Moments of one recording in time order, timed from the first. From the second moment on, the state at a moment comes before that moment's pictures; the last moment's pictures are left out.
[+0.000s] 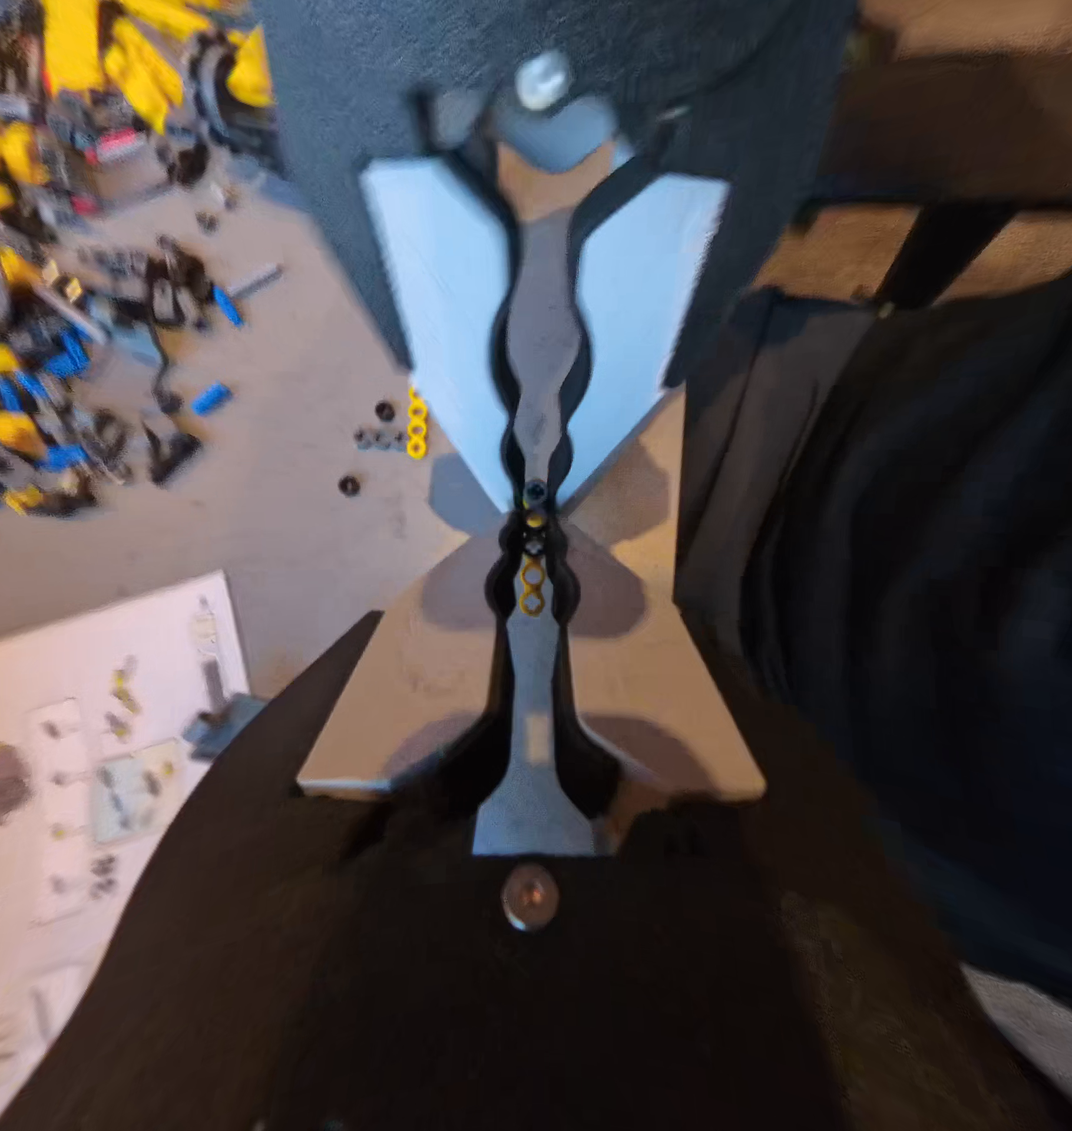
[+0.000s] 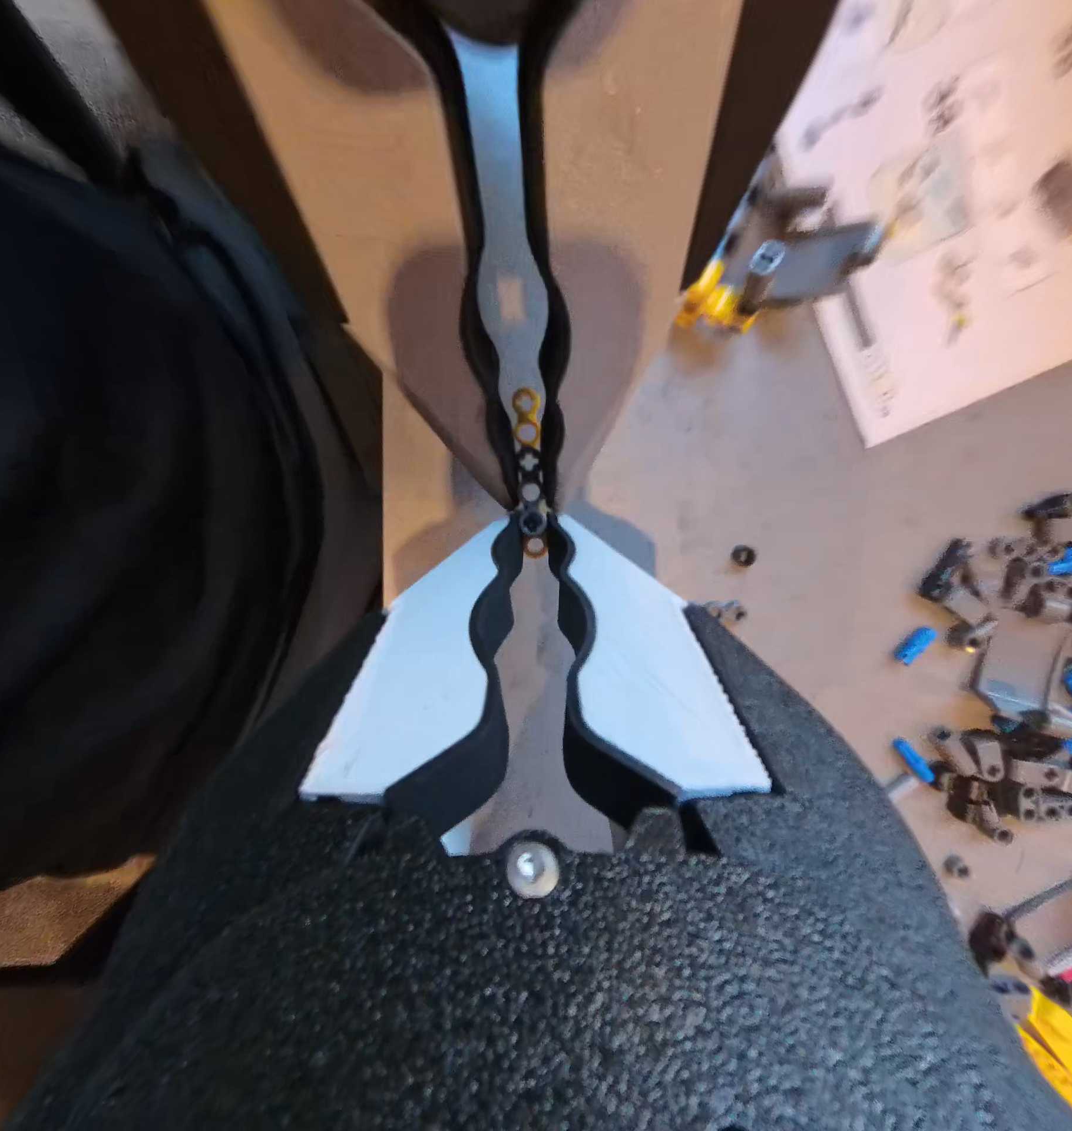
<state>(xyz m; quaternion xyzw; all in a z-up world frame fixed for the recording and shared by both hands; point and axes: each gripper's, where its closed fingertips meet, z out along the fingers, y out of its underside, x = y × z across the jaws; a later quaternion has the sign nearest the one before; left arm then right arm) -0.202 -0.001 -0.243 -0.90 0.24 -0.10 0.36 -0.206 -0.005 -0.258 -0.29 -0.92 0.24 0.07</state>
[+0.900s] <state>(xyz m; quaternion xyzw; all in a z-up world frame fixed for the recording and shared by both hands) -0.209 -0.007 -0.245 -0.91 0.23 -0.12 0.33 -0.212 -0.007 -0.235 -0.28 -0.89 0.35 0.08</state>
